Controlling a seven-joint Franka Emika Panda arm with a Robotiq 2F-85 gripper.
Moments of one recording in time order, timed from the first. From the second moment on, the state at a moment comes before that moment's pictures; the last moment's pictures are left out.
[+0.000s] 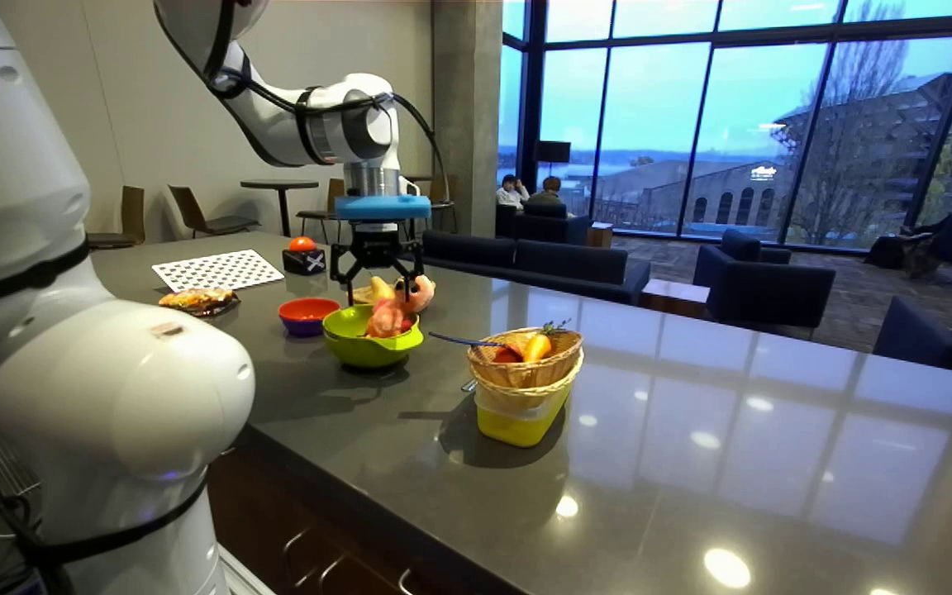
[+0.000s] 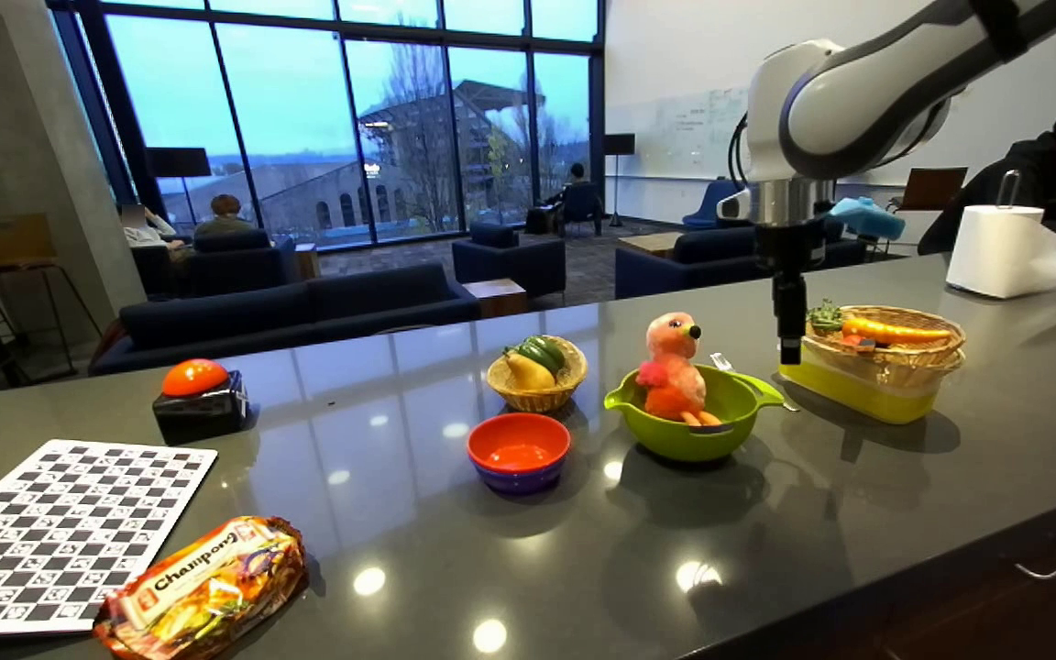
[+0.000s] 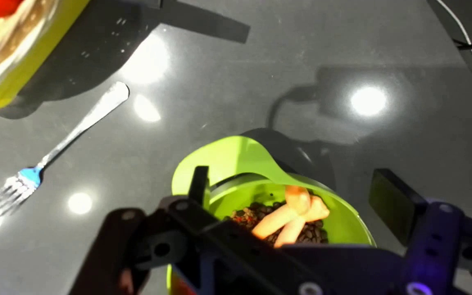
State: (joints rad) arm 0.21 -0.25 0.11 -2.38 -0.04 2.06 -0.51
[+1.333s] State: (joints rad) arm 0.25 -0.27 0.15 -2.38 -0.13 2.05 -0.63
